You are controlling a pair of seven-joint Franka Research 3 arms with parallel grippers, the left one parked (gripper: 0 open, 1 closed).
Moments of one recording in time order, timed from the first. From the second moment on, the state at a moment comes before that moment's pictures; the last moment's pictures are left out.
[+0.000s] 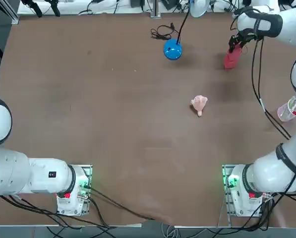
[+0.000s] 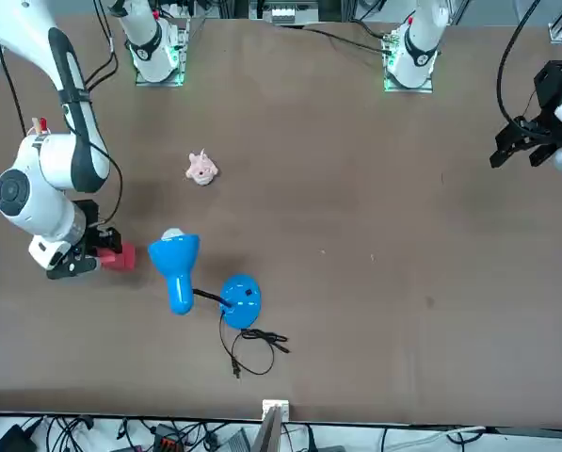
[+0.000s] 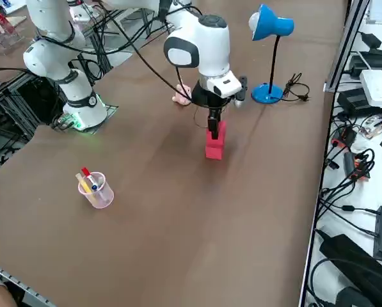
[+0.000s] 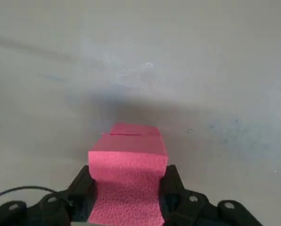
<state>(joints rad) -0.01 0.41 -0.01 -1.87 -0.04 2.29 -0.19</state>
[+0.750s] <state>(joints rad) -0.01 0.41 -0.01 -1.87 -0.04 2.29 -0.20</state>
